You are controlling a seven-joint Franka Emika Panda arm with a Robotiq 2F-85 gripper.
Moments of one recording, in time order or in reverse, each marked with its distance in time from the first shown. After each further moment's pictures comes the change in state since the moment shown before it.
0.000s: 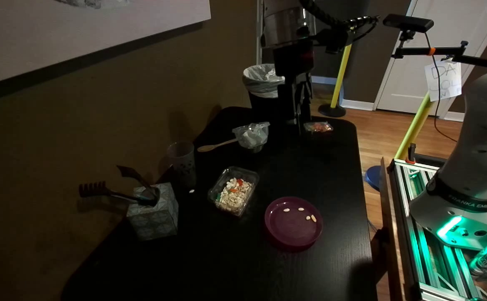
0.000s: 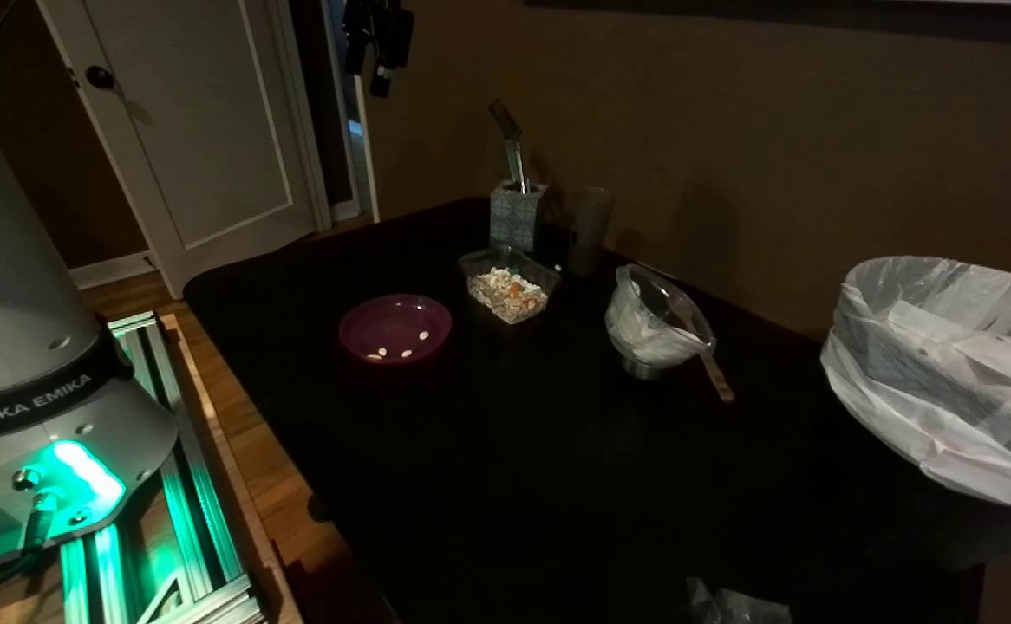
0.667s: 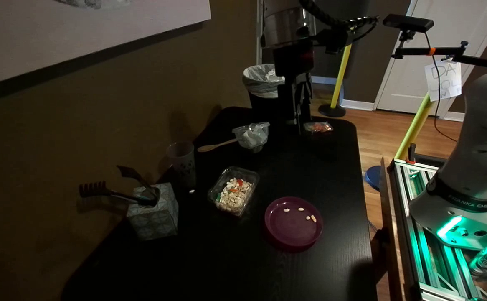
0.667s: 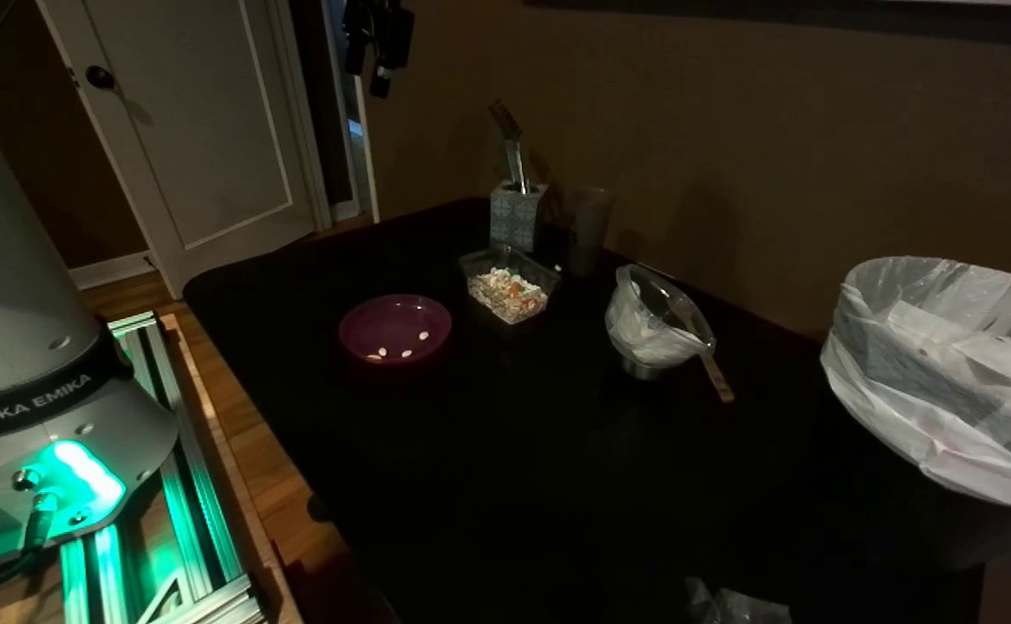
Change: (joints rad) arm 0.000 0.000 0.000 0.000 0.000 0.000 0.000
